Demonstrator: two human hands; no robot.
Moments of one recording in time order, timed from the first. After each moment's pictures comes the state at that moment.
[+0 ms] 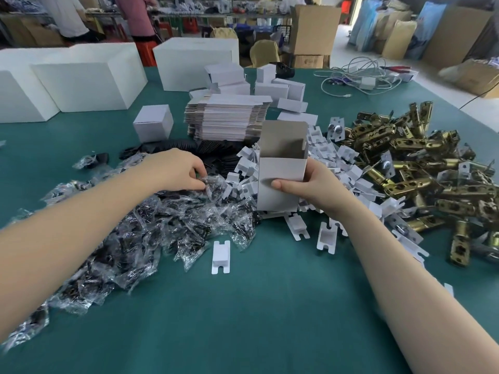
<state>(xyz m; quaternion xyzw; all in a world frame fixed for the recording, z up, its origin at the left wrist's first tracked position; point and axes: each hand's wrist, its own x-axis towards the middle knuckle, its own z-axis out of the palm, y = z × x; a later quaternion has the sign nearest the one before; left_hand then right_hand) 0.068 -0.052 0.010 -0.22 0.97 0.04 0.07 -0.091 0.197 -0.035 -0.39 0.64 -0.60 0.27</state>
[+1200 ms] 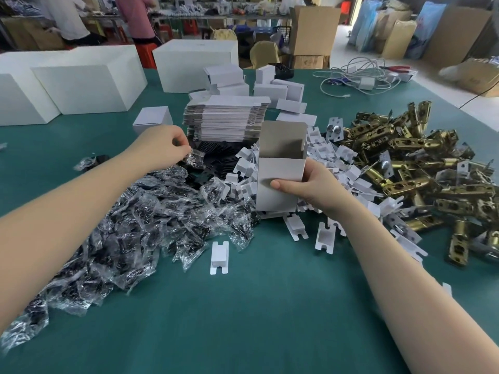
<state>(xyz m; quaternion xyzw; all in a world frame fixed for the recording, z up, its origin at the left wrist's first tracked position) 0.065 -0.072 0.025 -0.28 0.94 0.15 -0.12 -0.089 0.197 -0.034 -0.38 0.66 -0.59 0.27</state>
